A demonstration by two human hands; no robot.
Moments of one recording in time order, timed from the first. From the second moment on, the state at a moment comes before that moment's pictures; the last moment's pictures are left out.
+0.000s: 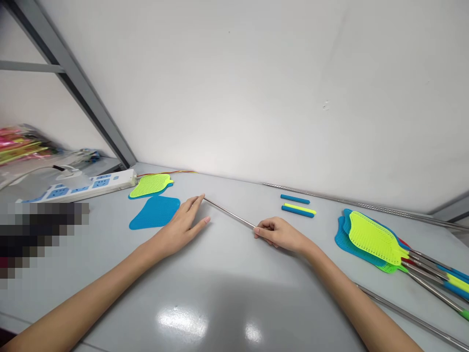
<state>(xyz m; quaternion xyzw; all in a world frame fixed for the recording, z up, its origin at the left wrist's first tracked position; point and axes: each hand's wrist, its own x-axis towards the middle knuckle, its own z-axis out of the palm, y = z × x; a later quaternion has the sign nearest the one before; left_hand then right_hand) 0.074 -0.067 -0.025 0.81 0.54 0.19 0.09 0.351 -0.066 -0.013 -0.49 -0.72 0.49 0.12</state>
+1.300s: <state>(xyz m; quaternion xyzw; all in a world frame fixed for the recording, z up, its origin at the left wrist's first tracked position) 0.075 -0.067 -0.010 0.90 0.40 0.11 0.12 0.353 -0.088 0.024 -0.47 -0.66 0.58 -0.05</state>
